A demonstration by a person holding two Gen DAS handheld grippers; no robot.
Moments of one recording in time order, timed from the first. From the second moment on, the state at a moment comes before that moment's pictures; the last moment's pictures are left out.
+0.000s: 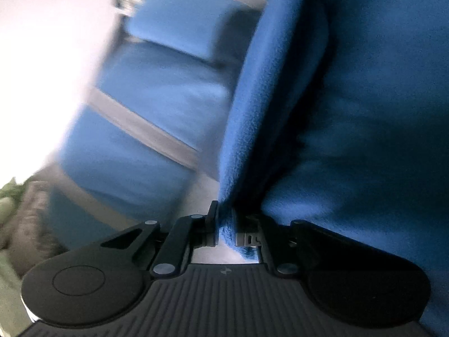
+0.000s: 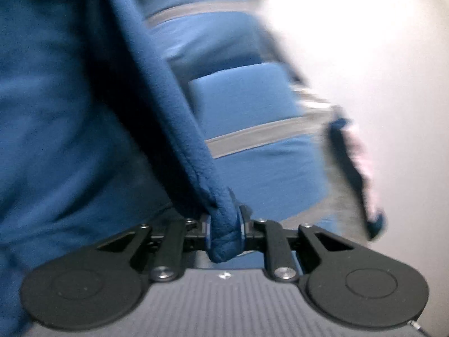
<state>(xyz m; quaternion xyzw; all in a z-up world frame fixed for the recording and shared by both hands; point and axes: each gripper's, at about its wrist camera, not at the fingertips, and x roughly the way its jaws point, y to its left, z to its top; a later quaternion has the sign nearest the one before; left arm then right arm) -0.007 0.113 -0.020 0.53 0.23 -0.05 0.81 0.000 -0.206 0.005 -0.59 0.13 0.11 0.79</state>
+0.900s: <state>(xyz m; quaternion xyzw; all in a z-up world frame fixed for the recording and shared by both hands) -0.032 0.038 -0.026 0.58 0.16 -0.21 0.77 -0.009 -0.215 -0.005 -0.56 0.26 0.22 0.76</state>
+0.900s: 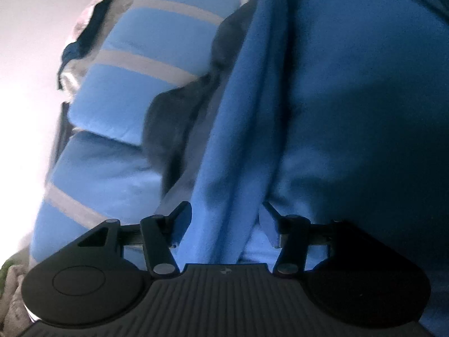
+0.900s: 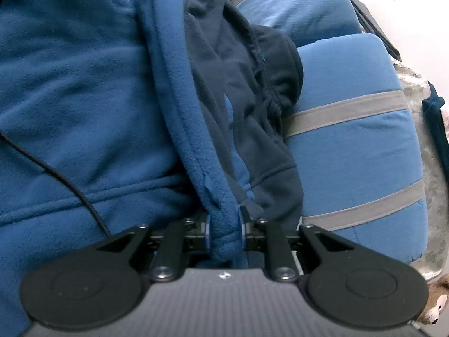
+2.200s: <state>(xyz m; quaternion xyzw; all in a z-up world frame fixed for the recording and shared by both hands) -0.030 0.017 -0.013 0.46 0.23 -0.29 0.81 -0.019 -0.214 0.011 -0.47 0.26 0.29 0.79</state>
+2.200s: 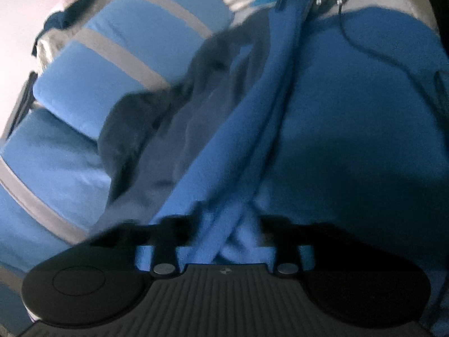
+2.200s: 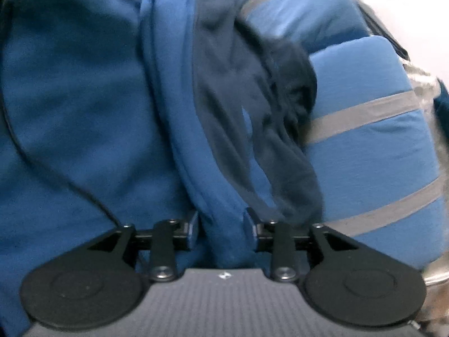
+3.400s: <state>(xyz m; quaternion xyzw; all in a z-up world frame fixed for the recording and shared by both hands) -0.020 0.008 -0.010 0.51 0.16 -0.25 0.81 0.102 -0.105 -0.006 -0.19 0.35 0.32 0.86</state>
